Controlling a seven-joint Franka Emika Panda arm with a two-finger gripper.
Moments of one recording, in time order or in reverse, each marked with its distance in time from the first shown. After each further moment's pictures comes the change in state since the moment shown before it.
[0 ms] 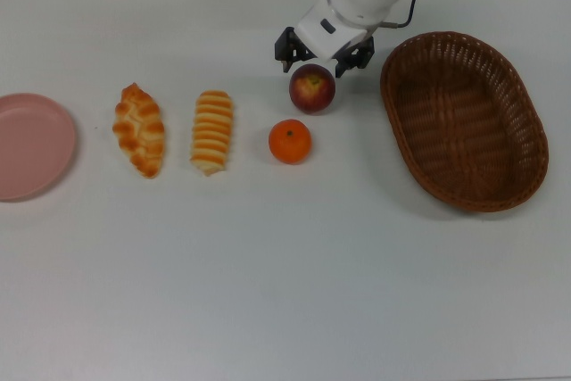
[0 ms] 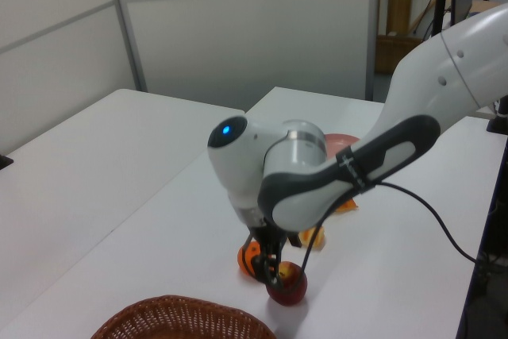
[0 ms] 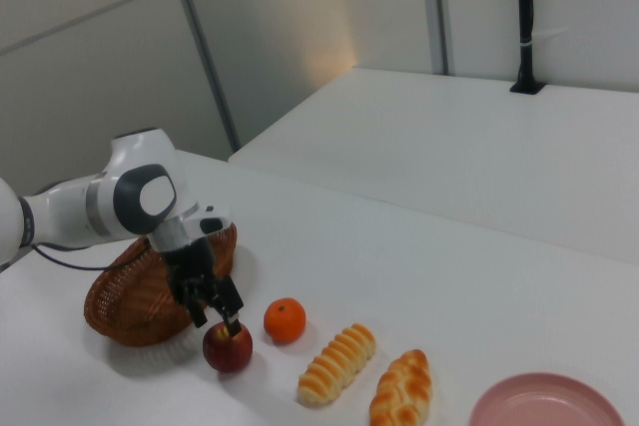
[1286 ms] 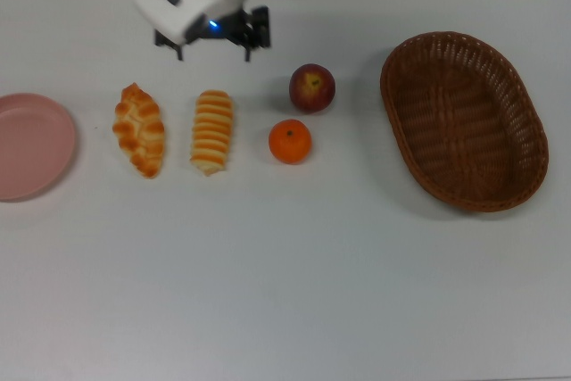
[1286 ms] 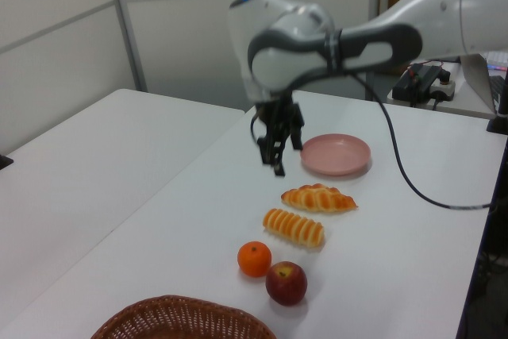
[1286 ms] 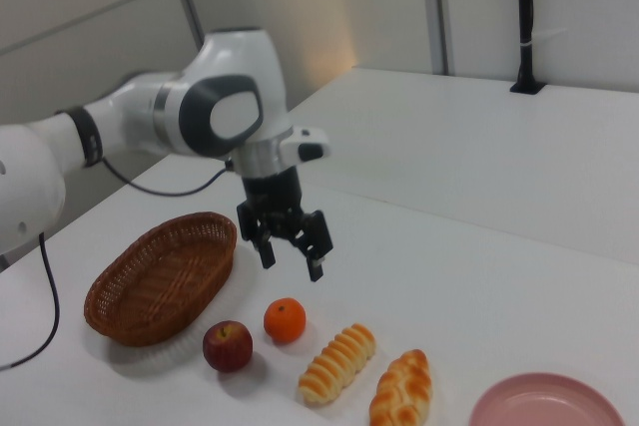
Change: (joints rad) arm -0.281 0.041 -0.014 0.380 0.092 -0.271 -0.385
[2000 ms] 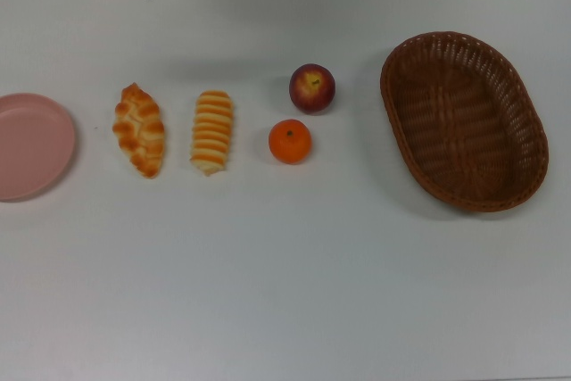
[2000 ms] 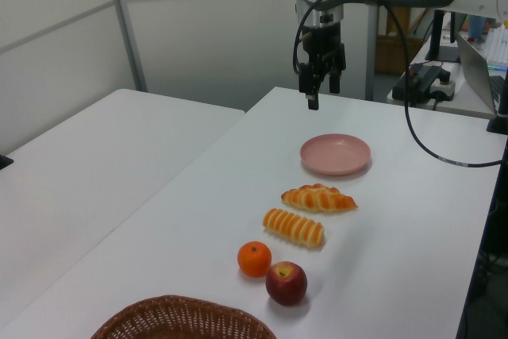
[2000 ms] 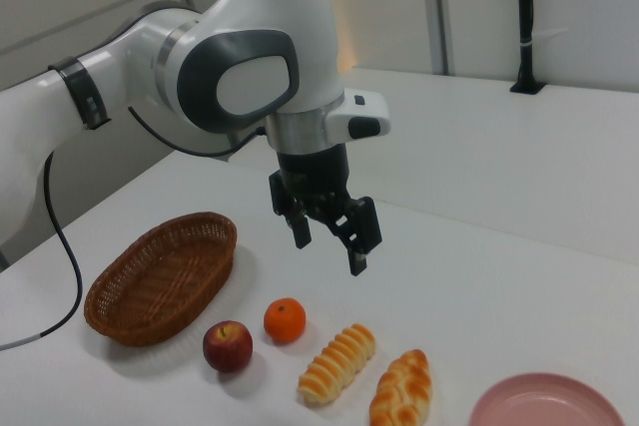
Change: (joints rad) arm -0.060 -0.087 -0.229 0.136 0.155 -0.138 -0.189
